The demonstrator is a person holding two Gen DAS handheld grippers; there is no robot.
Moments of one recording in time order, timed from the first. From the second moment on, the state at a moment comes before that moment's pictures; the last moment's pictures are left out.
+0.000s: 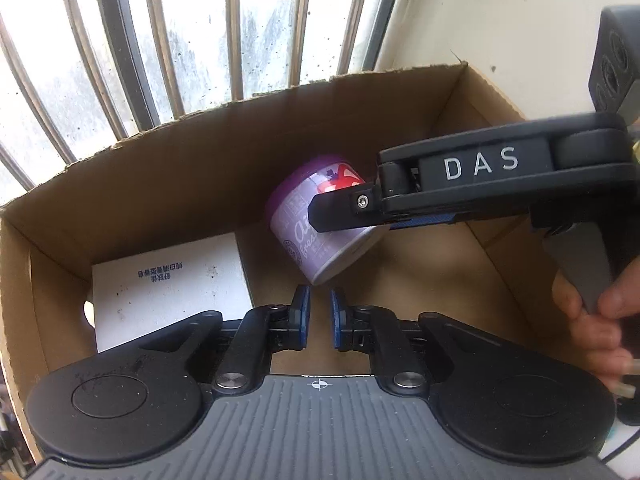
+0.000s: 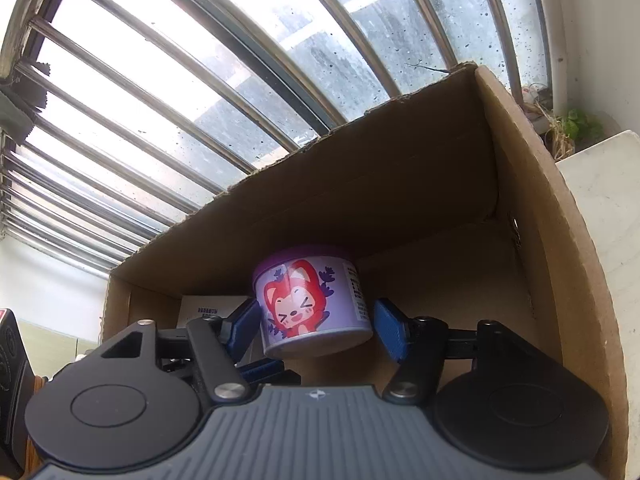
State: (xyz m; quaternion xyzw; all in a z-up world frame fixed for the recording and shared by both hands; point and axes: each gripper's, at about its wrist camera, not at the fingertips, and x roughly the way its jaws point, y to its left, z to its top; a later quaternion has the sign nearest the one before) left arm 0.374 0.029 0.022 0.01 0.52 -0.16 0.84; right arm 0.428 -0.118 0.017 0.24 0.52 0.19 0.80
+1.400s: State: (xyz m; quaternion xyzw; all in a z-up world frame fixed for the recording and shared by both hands) left arm 0.402 0.063 0.038 -0.17 0.52 -0.09 0.83; right arm 0.407 -0.091 0.042 0.12 0.50 0.27 0.81
